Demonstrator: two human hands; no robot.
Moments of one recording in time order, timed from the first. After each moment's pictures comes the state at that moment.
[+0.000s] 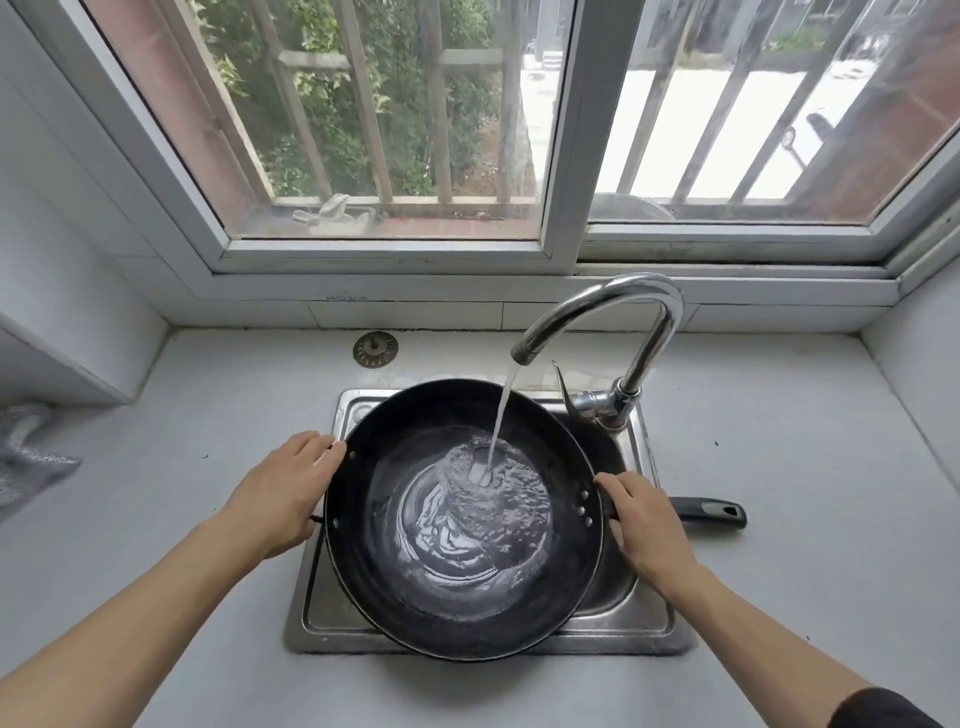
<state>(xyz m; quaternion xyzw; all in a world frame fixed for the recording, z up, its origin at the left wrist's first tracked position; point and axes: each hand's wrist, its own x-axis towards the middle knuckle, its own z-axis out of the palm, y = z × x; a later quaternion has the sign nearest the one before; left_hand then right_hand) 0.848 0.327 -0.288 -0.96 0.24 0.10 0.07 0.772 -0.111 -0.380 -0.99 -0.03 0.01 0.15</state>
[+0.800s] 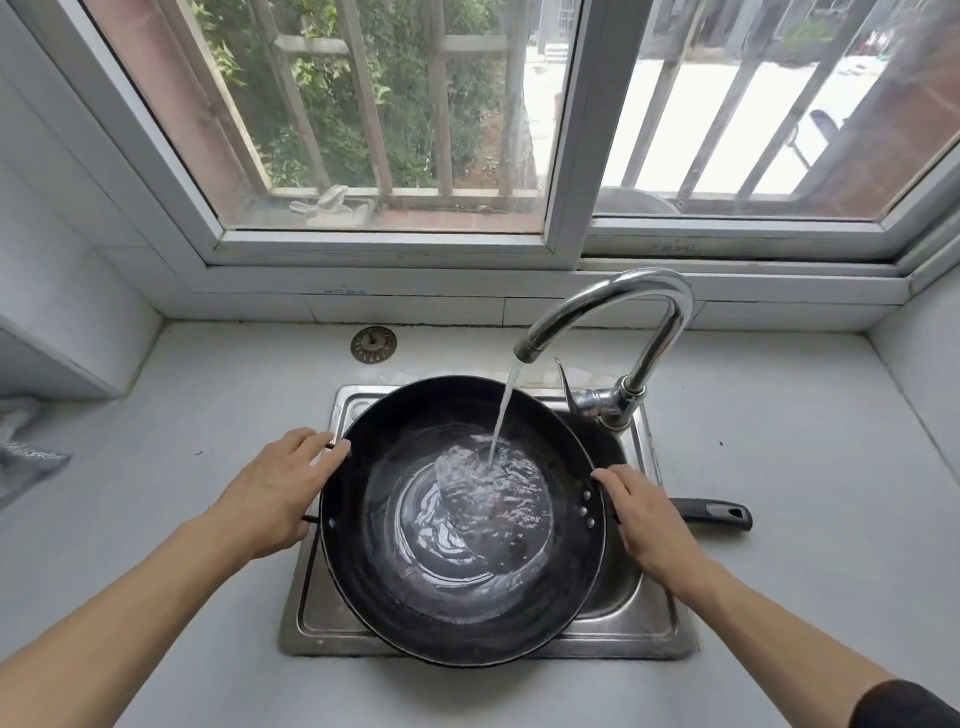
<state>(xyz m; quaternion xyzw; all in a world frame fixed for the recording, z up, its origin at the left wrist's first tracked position) 0.858 0.334 -0.295 -0.95 0.27 0.12 0.10 0.781 -0.121 -0.388 -0.99 -0.10 0.05 0.13</state>
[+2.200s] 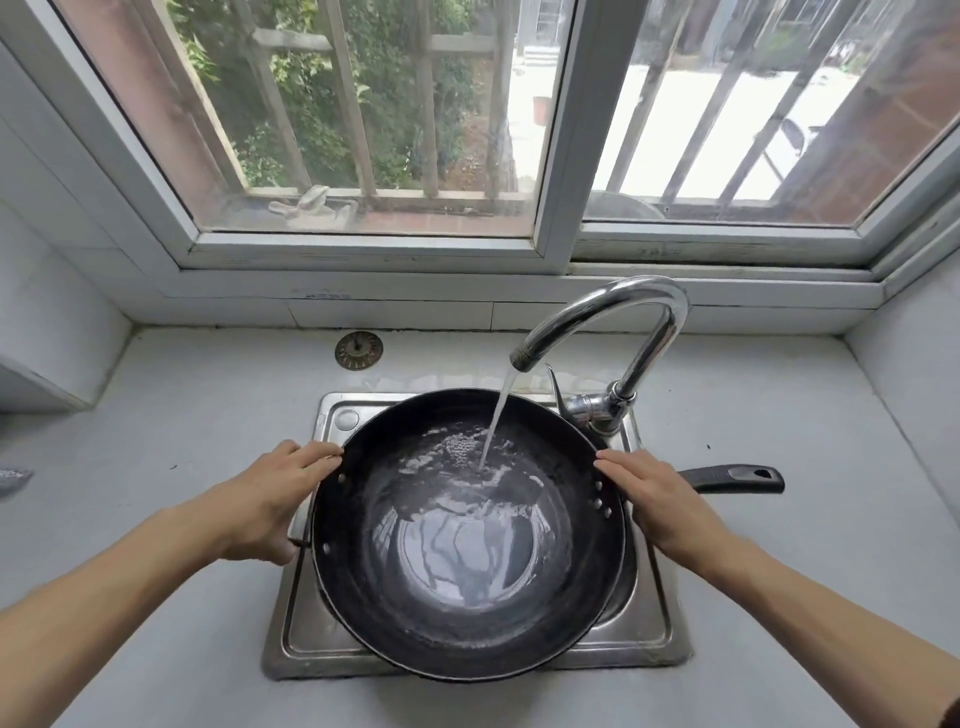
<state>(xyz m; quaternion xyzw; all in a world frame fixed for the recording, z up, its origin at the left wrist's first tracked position) 0.879 0.330 -0.284 -0.92 0.31 0.25 -0.01 0.798 -0.140 -0.336 -0.97 -0.21 -0.03 0.12</state>
